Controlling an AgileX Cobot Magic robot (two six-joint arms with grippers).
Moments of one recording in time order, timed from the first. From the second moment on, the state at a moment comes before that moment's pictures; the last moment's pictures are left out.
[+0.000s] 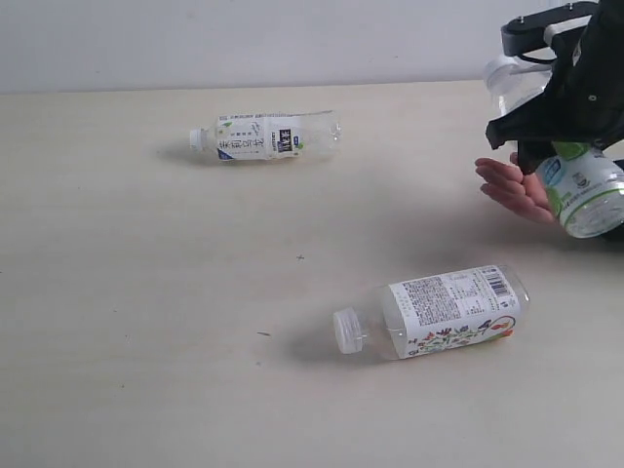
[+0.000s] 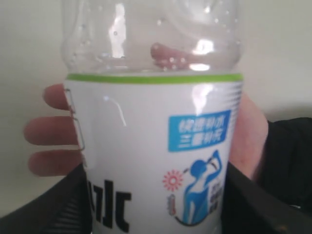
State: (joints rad) left arm -0.03 0.01 0.00 0.28 0.37 -0.39; right arm 0.32 1.78 -1.22 -0.24 0.84 0.17
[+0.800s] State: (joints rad) left arm -0.03 0.01 0.00 0.28 0.37 -0.39; right arm 0.25 1.85 -1.22 -0.13 0.83 0.18
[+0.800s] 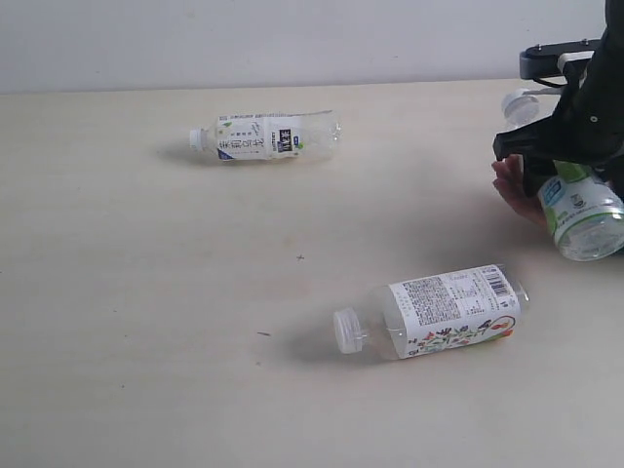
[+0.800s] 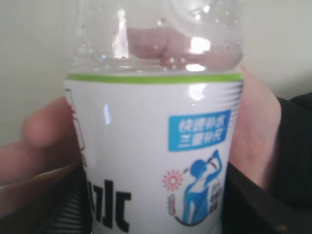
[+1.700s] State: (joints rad) left arm -0.03 0.01 0.00 0.28 0.37 -0.39; right arm 0.25 1.85 -1.22 -0.17 0.78 0.18
